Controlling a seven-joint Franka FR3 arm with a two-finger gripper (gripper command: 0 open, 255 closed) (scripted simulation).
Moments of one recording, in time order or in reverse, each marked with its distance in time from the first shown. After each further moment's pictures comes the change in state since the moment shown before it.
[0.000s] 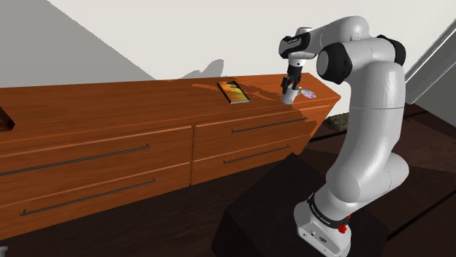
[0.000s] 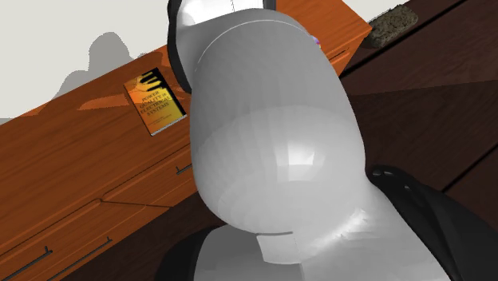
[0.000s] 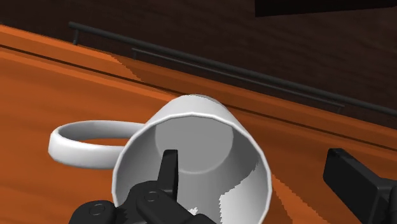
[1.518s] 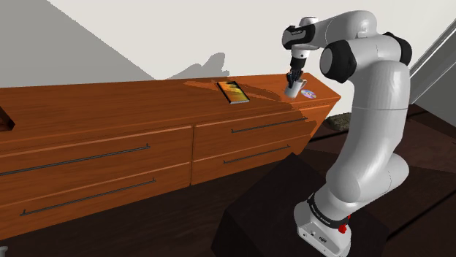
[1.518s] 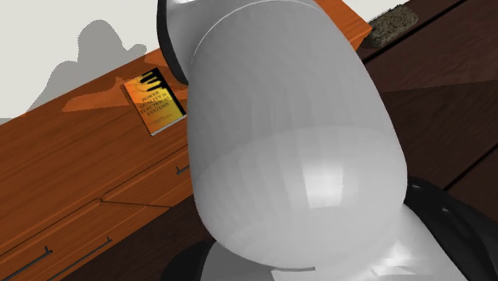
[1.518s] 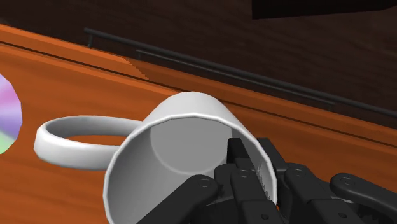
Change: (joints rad) arm 0.003 -0.037 -0.009 0.059 -0.014 -0.092 0.002
